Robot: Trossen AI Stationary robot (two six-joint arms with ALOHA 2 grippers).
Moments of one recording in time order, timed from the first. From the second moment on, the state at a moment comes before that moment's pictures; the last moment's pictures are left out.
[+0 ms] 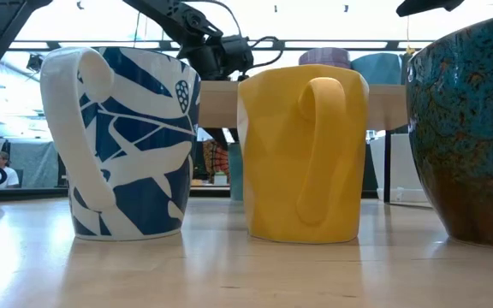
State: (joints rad) left arm 0.47 1.93 1.57 -0.73 -0.09 1.38; right arm 0.72 1.12 0.97 -0.73 0.82 0.59
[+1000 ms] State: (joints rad) left arm 0.48 1.97 1.56 -0.75 -0.09 1.35; right arm 0.72 1.12 0.97 -0.73 0.82 0.60
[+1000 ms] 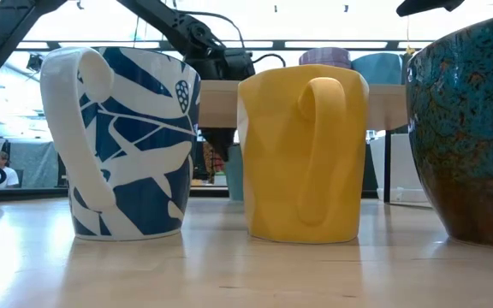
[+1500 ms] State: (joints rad) left arm 0.48 1.89 1.57 -0.75 -0.18 1.32; right arm 0.72 1.12 0.97 -0.73 0.82 0.60
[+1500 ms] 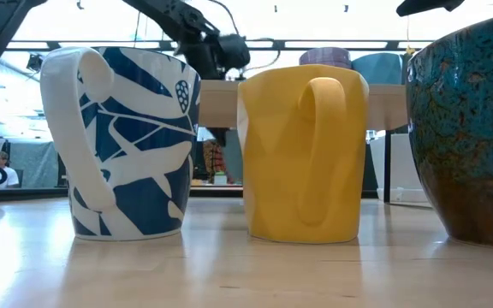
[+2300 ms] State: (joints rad) left arm 0.20 1.49 1.57 -0.99 0.01 1.22; right arm 0.72 1.12 0.97 -0.72 0.82 0.57
